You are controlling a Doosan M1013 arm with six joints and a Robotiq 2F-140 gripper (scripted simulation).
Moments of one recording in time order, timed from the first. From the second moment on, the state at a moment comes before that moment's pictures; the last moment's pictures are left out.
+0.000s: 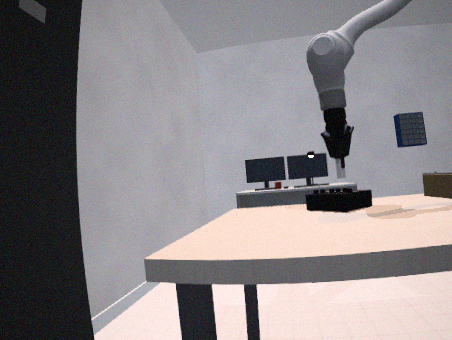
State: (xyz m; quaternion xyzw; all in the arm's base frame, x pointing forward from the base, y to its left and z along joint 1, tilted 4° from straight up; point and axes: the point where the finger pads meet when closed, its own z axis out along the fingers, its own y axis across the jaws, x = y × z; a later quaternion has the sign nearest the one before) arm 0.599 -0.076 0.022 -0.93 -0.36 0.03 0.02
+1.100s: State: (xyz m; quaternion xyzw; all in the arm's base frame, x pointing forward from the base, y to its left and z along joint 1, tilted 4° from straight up) arm 0.601 -0.076 0.060 -0.93 -0.36 0.03 0.02
